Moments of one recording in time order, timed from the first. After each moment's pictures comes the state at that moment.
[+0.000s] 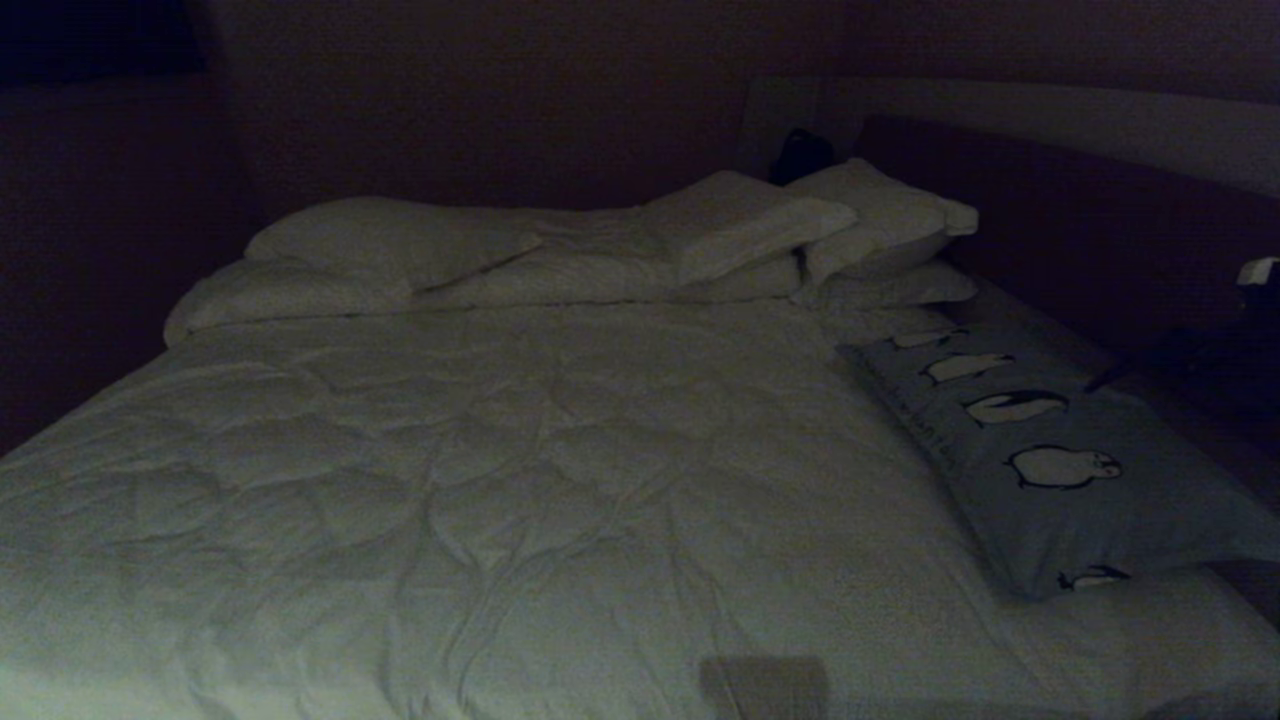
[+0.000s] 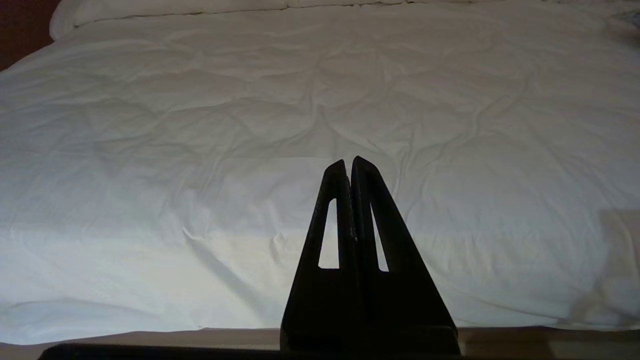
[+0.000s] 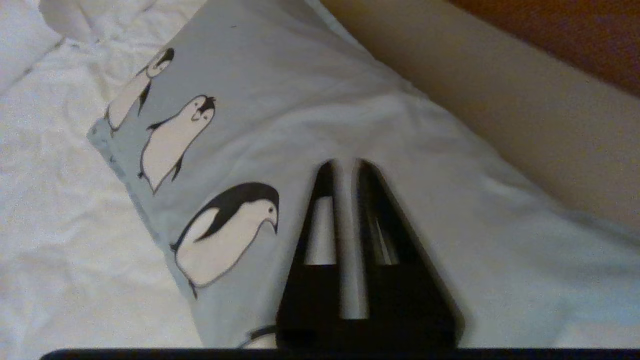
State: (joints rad) left arm 0.00 0.00 0.00 0.00 0.01 0.00; right arm -0.42 2.13 -1.52 -0.28 -0.06 0.31
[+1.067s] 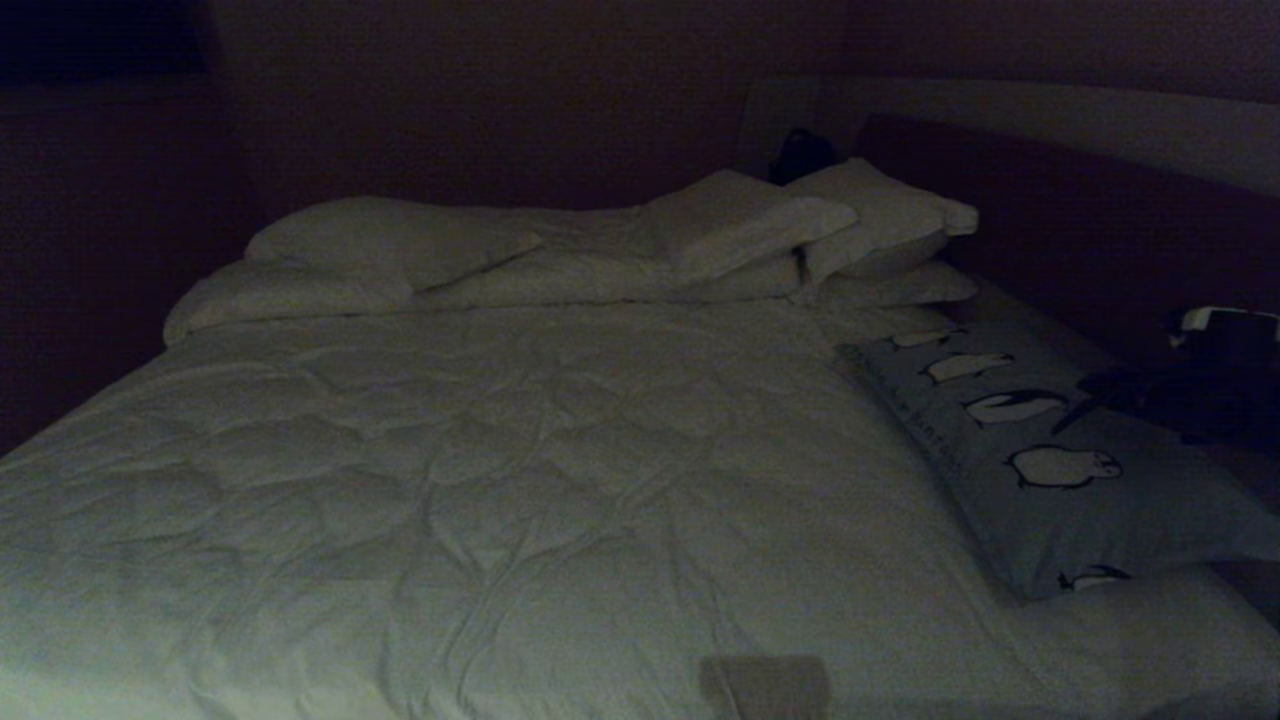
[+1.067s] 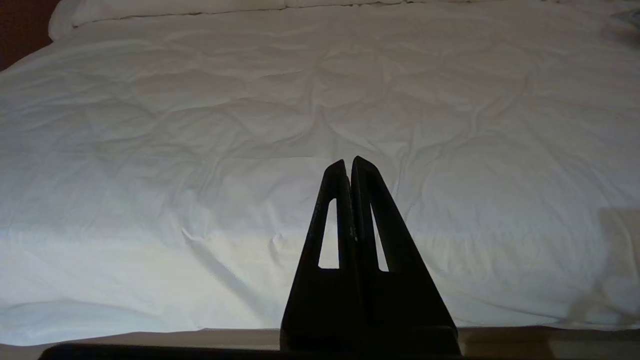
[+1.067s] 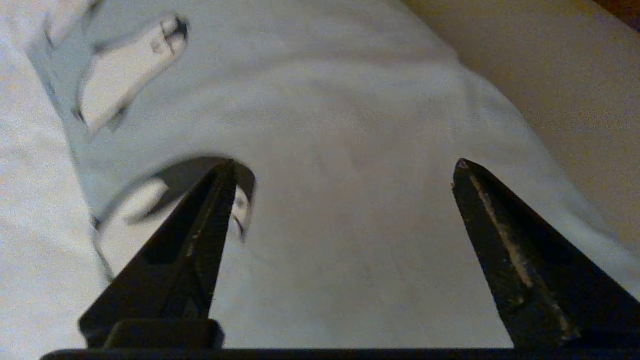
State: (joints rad) left arm 0.00 0.00 0.00 0.00 0.01 0.00; right arm -0.42 2.33 -1.62 -0.32 0.03 0.13
